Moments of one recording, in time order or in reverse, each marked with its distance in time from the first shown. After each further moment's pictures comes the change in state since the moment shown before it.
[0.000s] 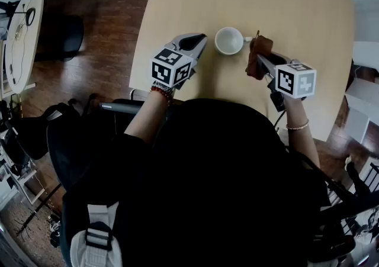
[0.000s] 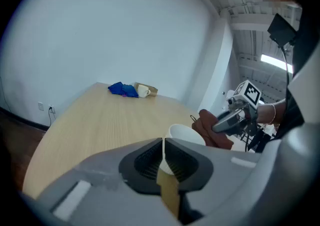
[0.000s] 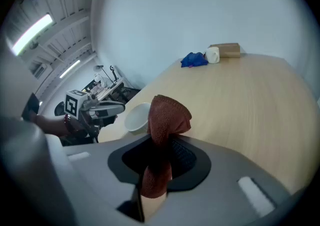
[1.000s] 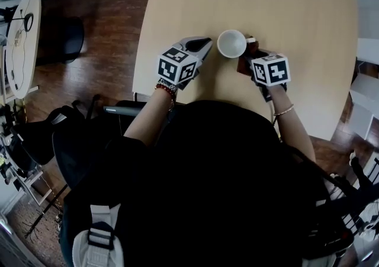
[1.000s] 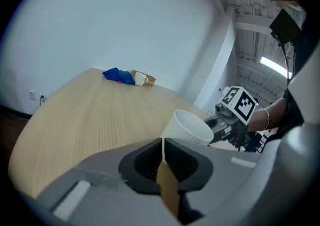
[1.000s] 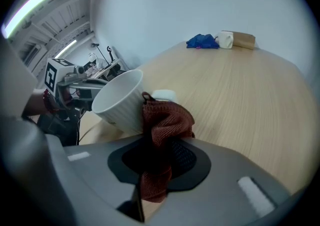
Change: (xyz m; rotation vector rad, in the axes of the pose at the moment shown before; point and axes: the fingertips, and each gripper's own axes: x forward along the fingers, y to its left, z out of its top) left arm 0.024 0.010 -0.032 -0.028 0.121 -0.083; right arm 0.090 -0.008 -0.041 -0.072 0.160 -0.082
